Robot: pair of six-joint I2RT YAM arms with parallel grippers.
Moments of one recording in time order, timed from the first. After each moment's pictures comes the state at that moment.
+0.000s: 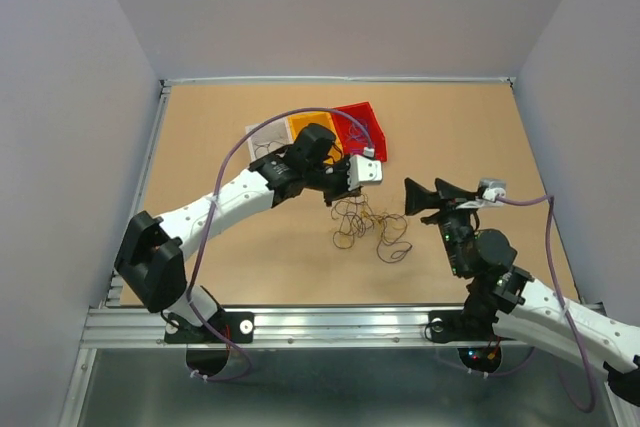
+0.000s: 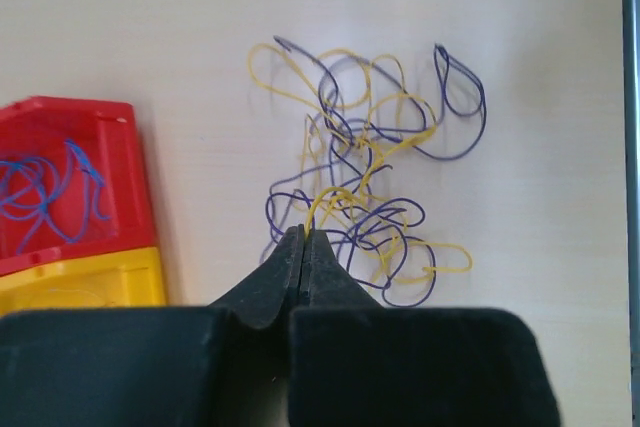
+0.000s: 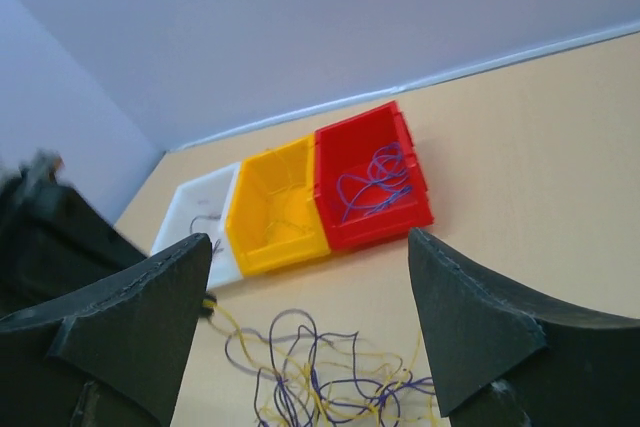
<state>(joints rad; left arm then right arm) -0.80 1.51 1.20 -0.38 0.52 0.59 0.96 0.48 0.35 0.37 0.79 0.31</state>
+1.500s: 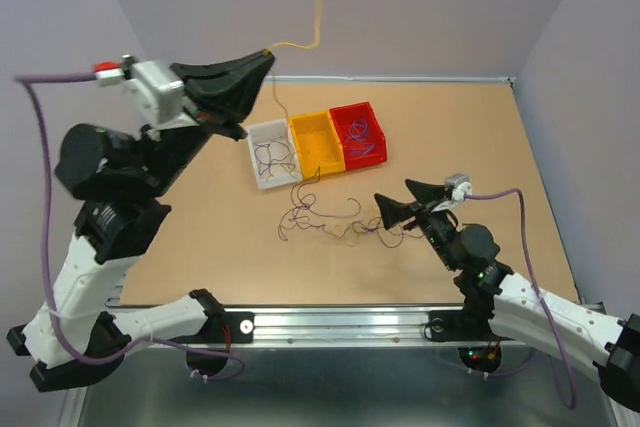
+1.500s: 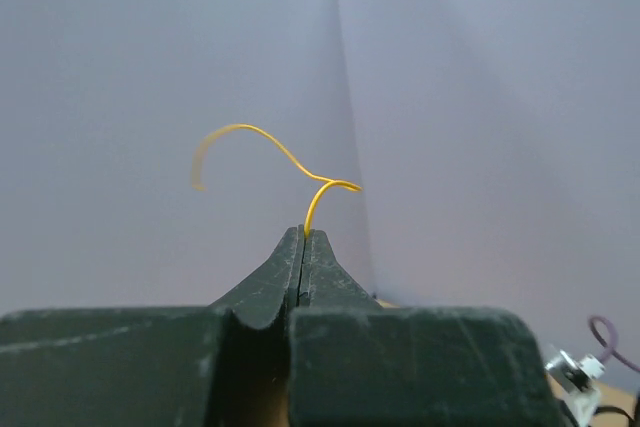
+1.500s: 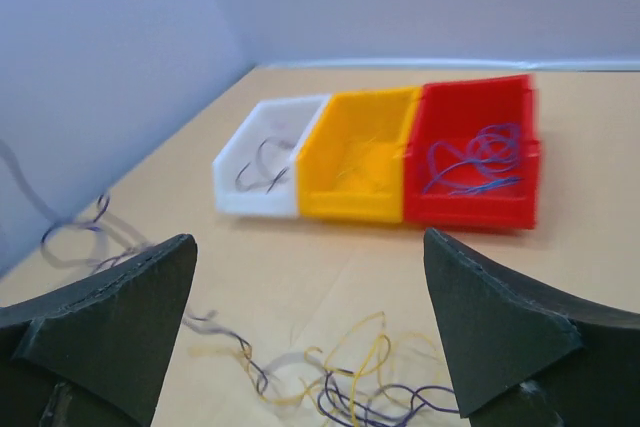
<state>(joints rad) -0.78 0.99 1.66 -0.06 0.09 0.10 0.83 0.64 0.23 0.64 0.34 0.28</state>
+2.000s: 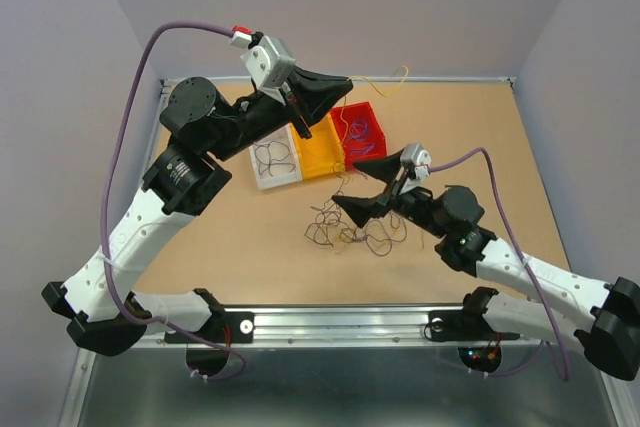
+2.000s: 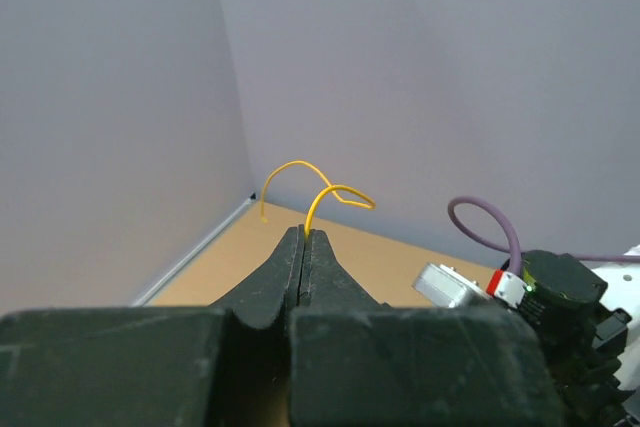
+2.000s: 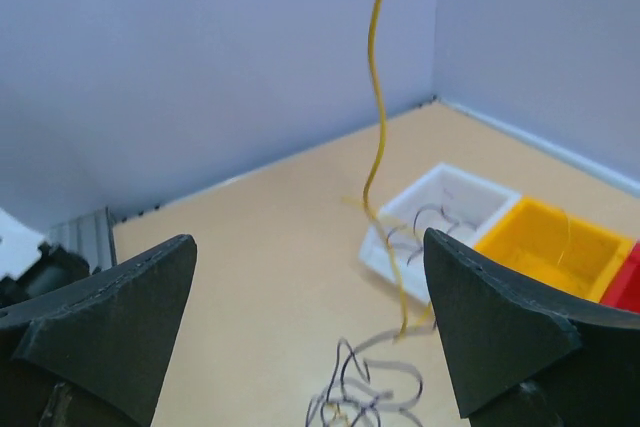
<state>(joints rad) -0.78 1.20 1.63 -0.12 0.33 -0.06 0.83 0.94 0.54 0.66 -0.20 0.18</state>
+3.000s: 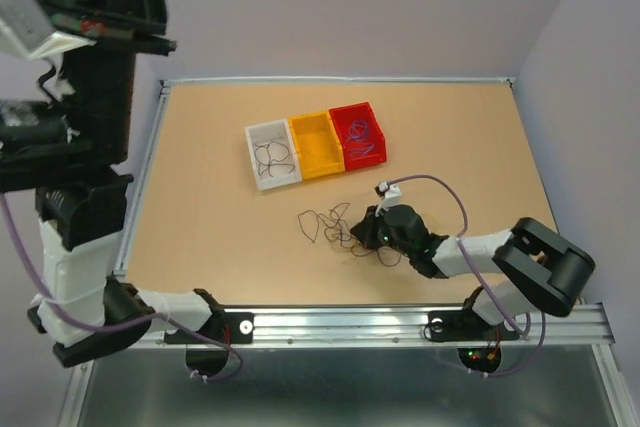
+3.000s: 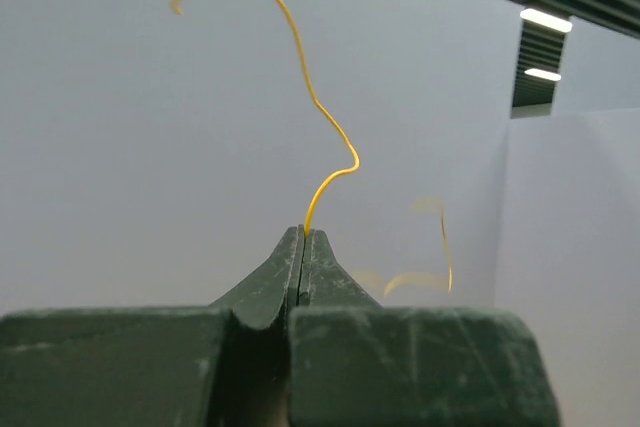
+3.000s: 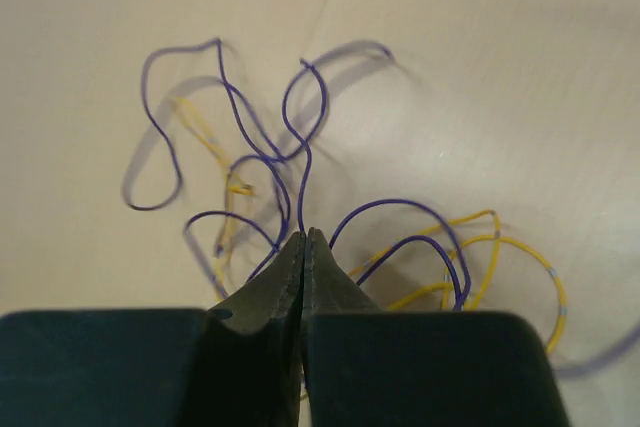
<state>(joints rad) -0.77 1.34 2.31 -0.12 -0.22 0.16 0.82 1.51 0.38 0.64 0.06 0.56</state>
